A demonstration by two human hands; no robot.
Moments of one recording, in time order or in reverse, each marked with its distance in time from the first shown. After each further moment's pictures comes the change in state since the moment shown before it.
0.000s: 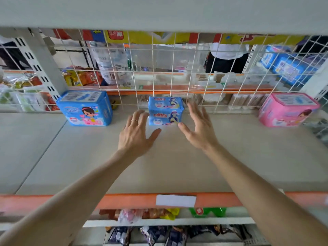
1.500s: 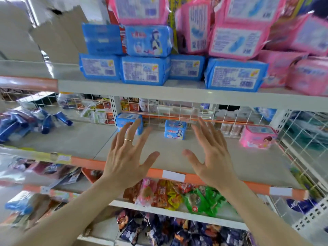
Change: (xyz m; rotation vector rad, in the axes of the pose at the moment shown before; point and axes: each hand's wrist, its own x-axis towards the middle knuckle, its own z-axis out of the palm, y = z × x) left_hand -0.228 0.115 -0.252 0.218 0.208 0.077; right_hand -0.224 -0.138 -0.194 -0.119 0.201 -0.467
